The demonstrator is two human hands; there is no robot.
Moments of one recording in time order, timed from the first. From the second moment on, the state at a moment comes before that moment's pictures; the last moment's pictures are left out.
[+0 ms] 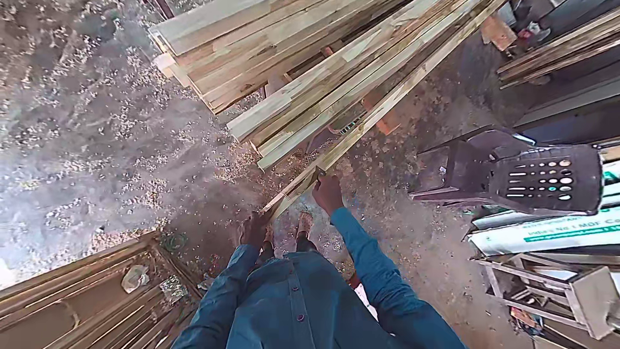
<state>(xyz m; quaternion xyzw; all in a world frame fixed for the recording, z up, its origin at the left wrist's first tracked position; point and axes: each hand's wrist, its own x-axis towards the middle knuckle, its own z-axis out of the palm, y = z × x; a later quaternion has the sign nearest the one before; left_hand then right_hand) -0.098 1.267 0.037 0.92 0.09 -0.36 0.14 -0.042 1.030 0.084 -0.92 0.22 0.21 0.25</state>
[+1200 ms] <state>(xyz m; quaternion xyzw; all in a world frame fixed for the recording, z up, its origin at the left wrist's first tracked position) -0.087 1.287 0.031 0.92 0.04 -0.36 0.14 -0.082 1.138 0.086 -0.91 0.24 0.23 0.26</state>
